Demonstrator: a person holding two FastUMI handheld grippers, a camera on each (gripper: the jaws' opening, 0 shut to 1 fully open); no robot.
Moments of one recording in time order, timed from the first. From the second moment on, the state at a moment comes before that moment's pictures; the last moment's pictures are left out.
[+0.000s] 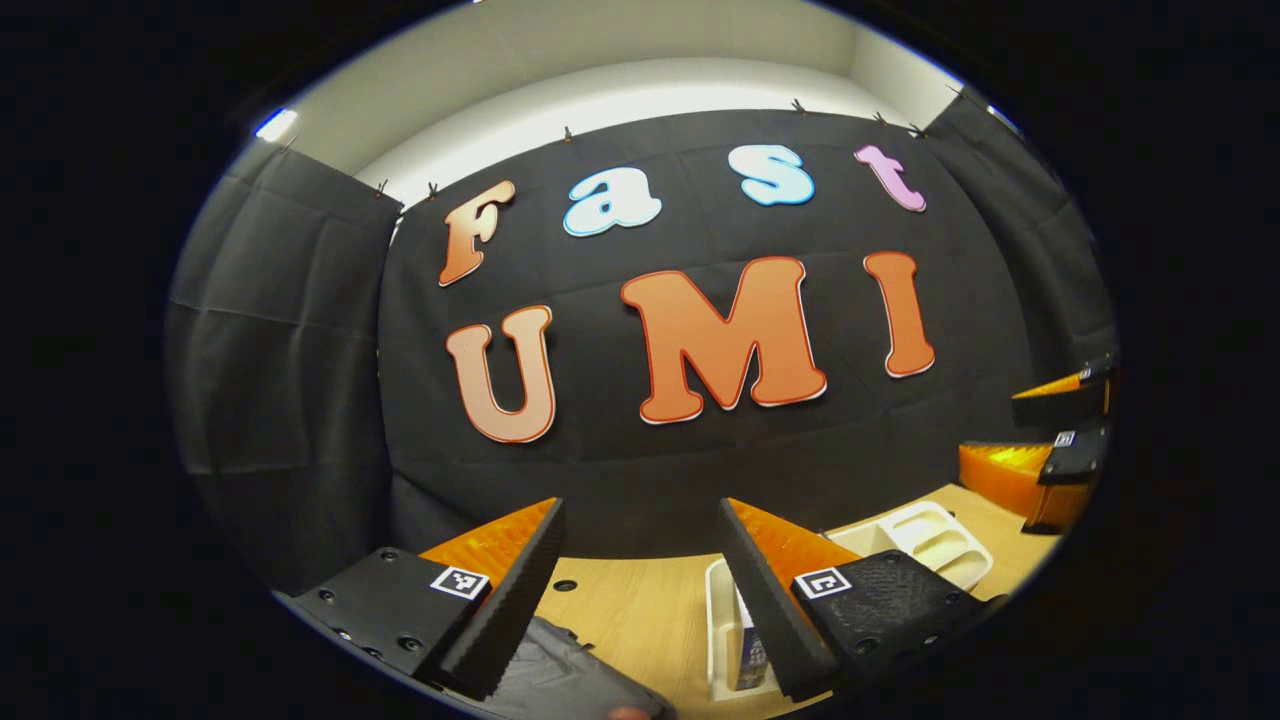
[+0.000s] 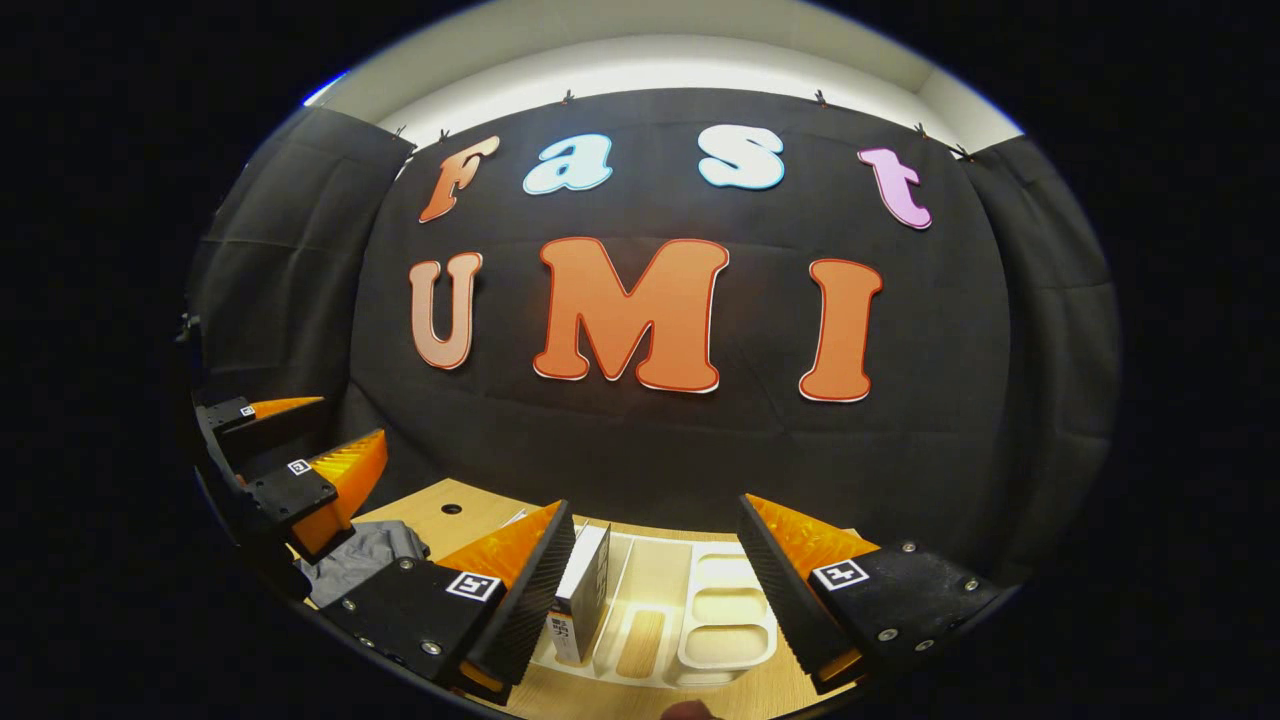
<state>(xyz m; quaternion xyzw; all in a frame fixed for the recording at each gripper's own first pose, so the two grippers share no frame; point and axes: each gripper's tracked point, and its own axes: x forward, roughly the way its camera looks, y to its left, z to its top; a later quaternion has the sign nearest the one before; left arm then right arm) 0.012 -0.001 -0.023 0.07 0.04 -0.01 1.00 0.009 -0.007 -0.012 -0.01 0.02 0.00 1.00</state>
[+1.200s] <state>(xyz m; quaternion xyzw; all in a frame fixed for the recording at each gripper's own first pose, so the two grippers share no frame) -0.069 0.026 -0.272 0.35 0.28 -0.07 0.89 0.021 -0.041 -0.033 -0.03 0.03 -0.01 1.00</state>
